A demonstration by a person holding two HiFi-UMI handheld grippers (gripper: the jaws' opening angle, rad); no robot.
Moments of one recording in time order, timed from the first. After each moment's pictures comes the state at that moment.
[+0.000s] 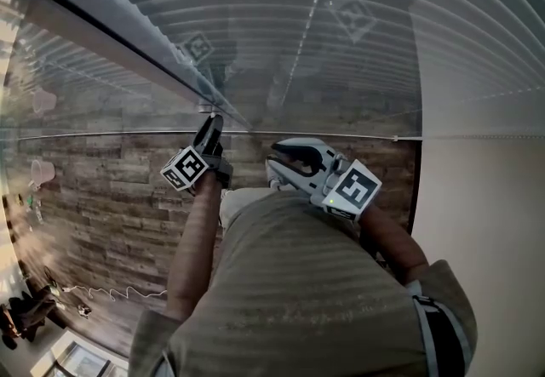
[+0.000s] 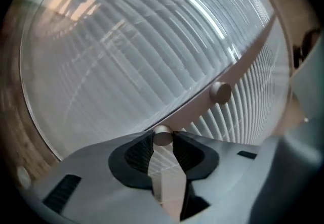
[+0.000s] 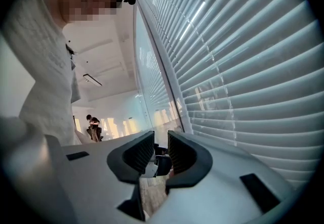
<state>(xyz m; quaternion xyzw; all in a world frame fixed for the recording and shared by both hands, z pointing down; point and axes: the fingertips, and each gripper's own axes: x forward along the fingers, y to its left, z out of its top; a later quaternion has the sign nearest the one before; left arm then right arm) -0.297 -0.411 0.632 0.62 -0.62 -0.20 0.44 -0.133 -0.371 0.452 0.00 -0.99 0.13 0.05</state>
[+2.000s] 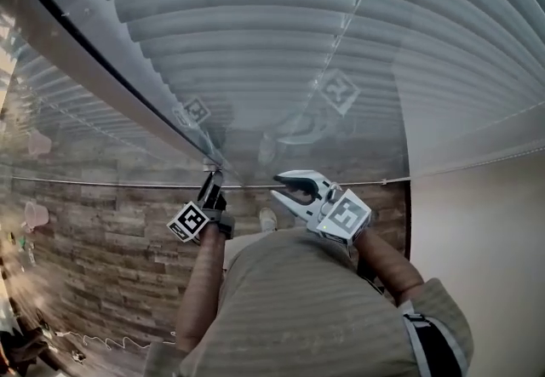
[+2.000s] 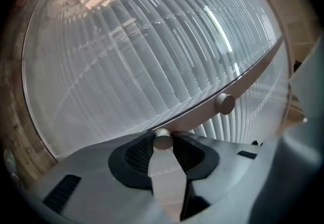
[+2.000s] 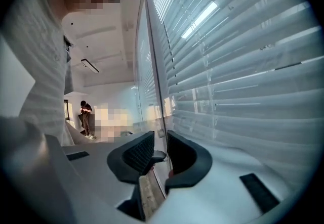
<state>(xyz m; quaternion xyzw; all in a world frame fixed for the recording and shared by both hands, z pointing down) -0.308 -0.415 0.630 0.61 -0.59 -0.28 0.46 -0.152 -0.415 0.451 0.03 -0.99 0.07 0.09</state>
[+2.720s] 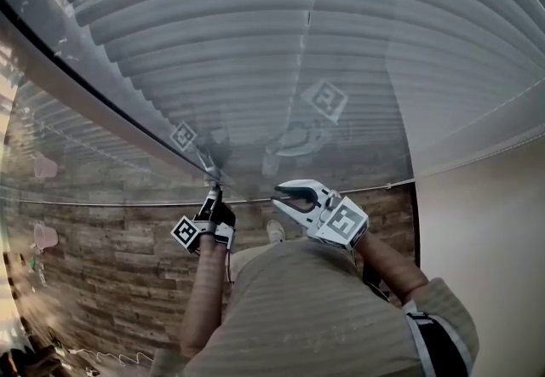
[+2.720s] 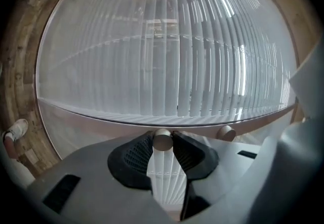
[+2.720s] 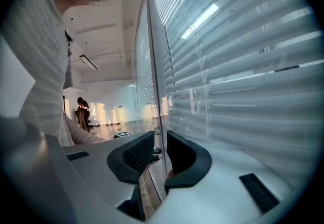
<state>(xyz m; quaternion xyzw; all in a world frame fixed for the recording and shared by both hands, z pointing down) -0.298 -0.415 0.638 0.51 -0.47 -0.46 0.56 -0.130 -0.420 0.450 0.05 -0.99 0.05 0.10</state>
